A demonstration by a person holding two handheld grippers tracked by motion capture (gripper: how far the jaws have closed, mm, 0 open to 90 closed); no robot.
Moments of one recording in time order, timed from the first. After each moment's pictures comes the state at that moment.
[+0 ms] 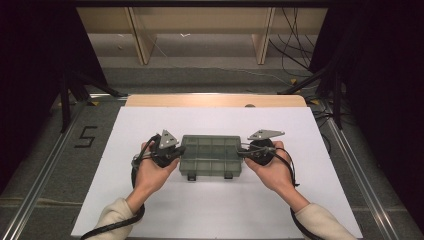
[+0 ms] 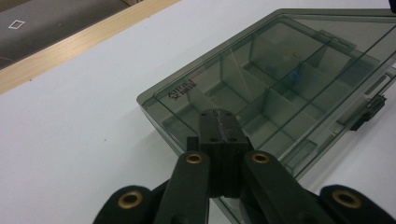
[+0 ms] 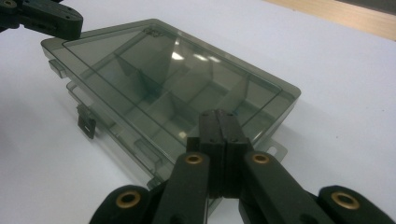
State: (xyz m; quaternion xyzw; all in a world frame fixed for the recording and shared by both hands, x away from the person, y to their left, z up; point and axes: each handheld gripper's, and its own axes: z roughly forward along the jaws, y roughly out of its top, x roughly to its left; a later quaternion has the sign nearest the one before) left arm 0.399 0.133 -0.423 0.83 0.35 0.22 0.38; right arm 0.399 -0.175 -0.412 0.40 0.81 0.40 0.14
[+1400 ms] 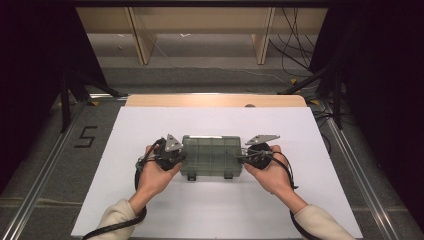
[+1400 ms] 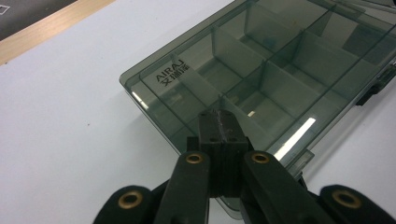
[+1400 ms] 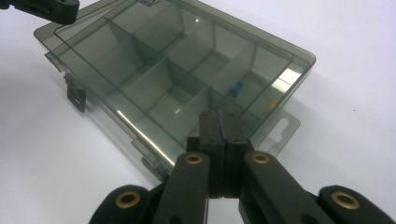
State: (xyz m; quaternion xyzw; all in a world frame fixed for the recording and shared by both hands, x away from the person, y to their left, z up) left arm 0.399 0.126 -0.438 0.84 0.35 0.21 0.35; right arm 0.400 -0.174 -0.431 0.39 0.83 0.37 0.13
